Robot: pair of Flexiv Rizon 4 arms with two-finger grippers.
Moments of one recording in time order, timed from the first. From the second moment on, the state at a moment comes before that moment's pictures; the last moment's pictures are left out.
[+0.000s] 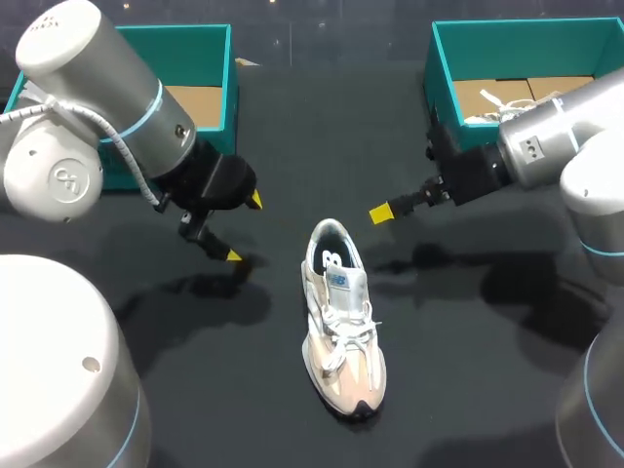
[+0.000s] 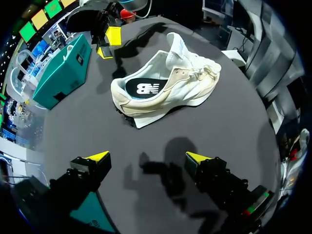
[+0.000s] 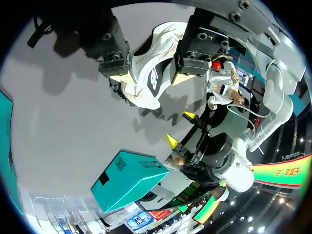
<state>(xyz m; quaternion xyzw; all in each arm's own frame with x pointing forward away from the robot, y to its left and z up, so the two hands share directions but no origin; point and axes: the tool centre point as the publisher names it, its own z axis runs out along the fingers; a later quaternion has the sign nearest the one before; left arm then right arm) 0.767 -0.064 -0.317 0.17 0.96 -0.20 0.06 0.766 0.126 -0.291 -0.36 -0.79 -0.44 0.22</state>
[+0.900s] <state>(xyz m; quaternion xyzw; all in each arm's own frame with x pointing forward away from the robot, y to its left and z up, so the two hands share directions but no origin) 0.797 0.003 -0.275 0.27 0.94 -0.20 0.05 0.763 0.117 -0.255 -0.51 -0.79 -0.27 0.19</state>
